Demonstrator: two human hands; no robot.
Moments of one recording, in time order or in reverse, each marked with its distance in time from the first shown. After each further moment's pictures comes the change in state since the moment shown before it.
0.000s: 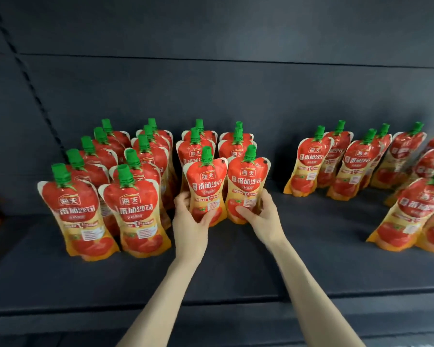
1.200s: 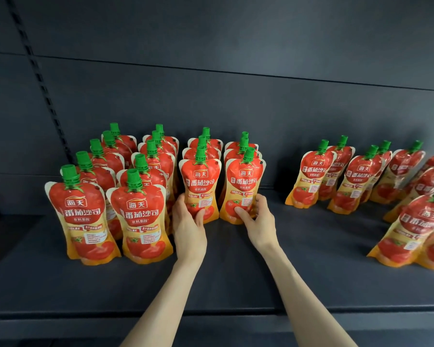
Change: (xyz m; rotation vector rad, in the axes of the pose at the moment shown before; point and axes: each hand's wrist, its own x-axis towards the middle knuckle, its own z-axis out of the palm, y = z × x) left_hand 0.018 -0.025 0.013 0.223 0.129 -0.029; right_hand 0.009 -0.004 0.014 -0.235 0.079 0.018
